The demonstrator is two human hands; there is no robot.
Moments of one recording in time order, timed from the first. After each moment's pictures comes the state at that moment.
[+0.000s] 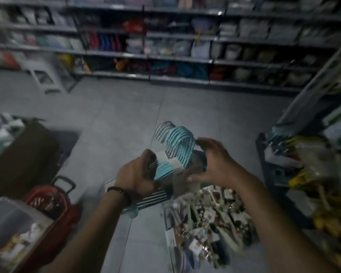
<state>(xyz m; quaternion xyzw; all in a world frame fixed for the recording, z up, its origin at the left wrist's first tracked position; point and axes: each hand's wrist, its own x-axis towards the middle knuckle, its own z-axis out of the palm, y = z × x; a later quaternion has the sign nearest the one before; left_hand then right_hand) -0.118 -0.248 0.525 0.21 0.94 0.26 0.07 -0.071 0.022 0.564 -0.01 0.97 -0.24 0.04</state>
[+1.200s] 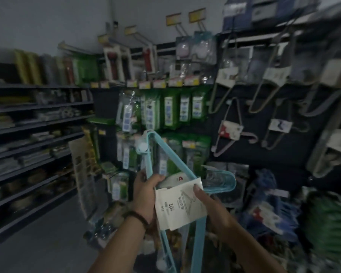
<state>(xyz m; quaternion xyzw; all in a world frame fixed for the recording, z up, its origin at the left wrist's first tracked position) 0.191 0.144 0.823 0.33 0.38 0.70 0.50 0.386 0.121 0.800 0.45 0.52 -0.56 -0.45</state>
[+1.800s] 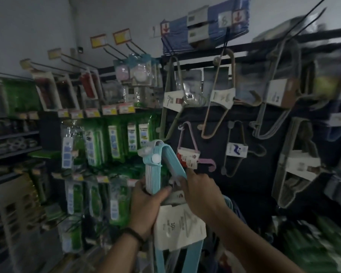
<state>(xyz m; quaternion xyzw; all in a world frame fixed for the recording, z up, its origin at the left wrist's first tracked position) 0.407 0.303 0.873 0.51 0.44 0.62 0.39 0.573 0.294 0.907 0.63 0.70 0.08 -0.32</state>
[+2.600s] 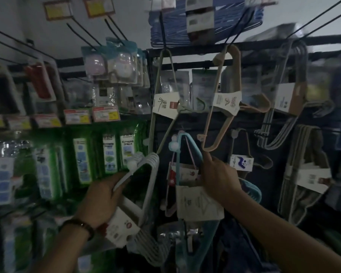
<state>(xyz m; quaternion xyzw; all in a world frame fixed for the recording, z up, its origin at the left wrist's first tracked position) 0.275 0.533 0.910 0.80 0.41 0.45 0.02 0.614 0.475 0.936 0.70 0.61 0.24 -0.28</state>
